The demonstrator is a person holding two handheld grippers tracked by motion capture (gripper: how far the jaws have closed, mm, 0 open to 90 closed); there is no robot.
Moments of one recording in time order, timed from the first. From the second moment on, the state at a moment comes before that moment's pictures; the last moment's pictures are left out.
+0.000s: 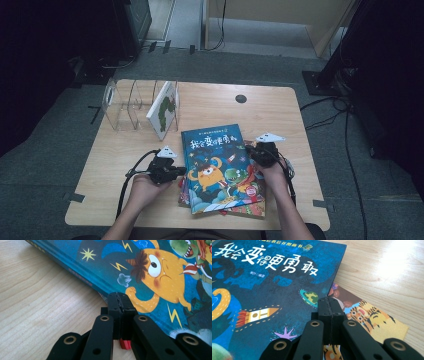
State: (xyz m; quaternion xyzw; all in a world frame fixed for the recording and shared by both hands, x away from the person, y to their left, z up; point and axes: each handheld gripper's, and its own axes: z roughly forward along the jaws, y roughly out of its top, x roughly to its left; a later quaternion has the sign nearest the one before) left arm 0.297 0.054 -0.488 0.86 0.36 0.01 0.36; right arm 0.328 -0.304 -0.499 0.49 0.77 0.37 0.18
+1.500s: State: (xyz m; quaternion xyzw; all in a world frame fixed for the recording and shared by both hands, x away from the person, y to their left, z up) left arm 0.273 0.033 -0.487 0.87 0.34 -0.01 0.36; right arm 0.305 -0.319 -0.490 0.52 0.76 0.36 0.16
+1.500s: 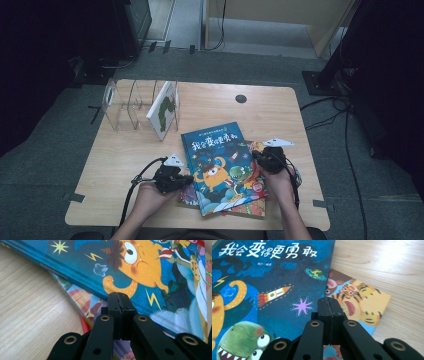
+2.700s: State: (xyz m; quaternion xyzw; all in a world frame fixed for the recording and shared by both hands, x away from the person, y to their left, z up) left arm 0.255 0.023 -0.491 0.86 0.35 -0.02 0.38; right arm 0.336 -0.306 -0.490 0.52 0.75 0.37 0.18
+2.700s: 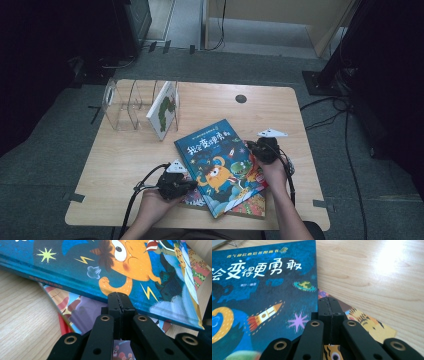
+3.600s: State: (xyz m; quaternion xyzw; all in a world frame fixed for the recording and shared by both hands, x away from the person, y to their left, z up) left arm 0.273 -0.008 -0.493 0.86 0.33 -0.03 0.38; right arm 0.299 -0.335 -0.488 0.52 0.74 0.39 0.18
